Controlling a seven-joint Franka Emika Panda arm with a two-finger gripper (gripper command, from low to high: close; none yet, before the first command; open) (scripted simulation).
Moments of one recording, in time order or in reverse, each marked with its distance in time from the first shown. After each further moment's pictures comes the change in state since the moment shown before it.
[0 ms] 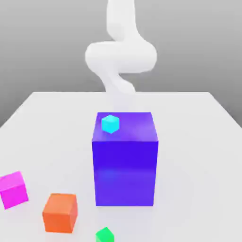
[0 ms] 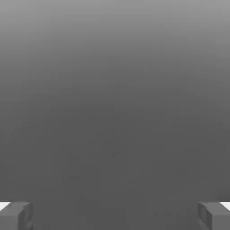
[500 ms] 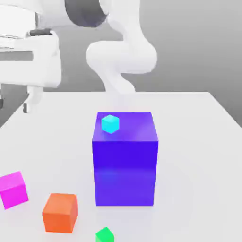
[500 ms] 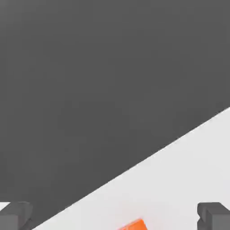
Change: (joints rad) arm -0.202 0.548 -0.203 -0.113 0.036 0.217 0.125
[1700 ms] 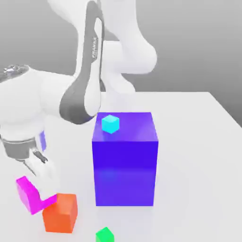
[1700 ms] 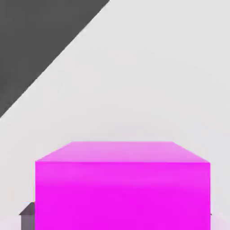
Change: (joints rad) arm 0.066 0.337 0.122 -0.007 0.016 0.056 0.213
